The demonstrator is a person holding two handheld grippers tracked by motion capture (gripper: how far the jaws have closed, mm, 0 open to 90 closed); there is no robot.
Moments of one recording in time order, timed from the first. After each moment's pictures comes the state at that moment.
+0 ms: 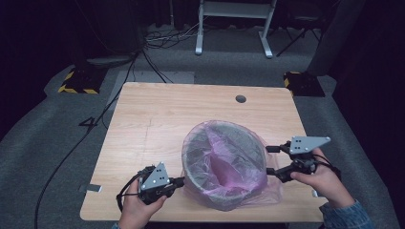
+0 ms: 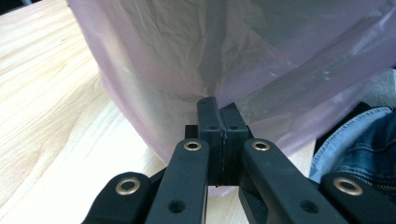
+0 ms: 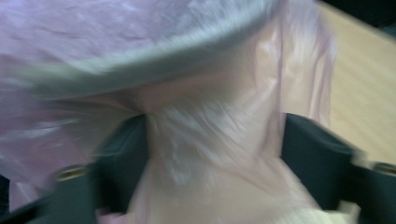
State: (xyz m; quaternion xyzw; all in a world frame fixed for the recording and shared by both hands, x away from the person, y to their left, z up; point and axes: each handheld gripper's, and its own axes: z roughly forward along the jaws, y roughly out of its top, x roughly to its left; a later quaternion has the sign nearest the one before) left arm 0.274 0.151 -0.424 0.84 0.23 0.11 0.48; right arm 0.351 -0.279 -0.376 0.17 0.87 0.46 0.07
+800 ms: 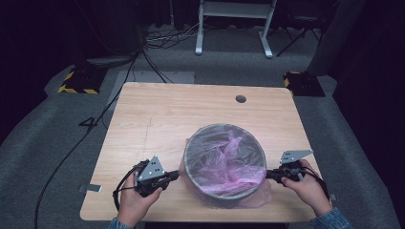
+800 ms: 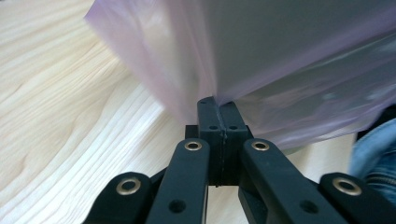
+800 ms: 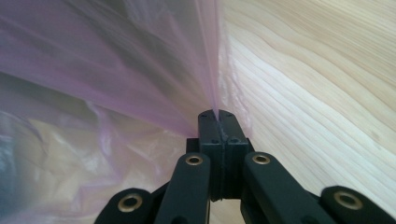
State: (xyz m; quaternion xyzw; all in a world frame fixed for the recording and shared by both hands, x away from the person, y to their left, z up) left arm 0.293 0.167 -0.440 0.84 0.28 0.13 0.44; right arm 0.352 -0.297 -0.463 0.29 0.88 0.38 0.03
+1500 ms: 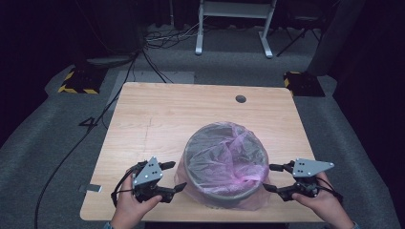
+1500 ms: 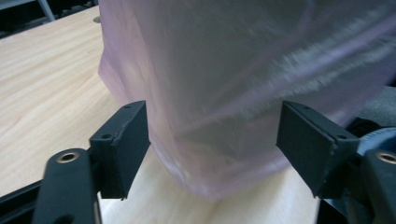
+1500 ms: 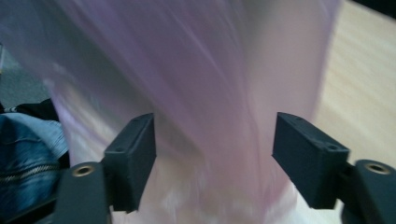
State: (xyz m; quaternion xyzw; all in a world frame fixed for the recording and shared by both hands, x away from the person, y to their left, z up) left arm 0.284 0.158 -0.415 0.82 0.24 0.13 0.50; right arm 0.304 -0.289 -0.412 0.19 0.86 0.46 0.11
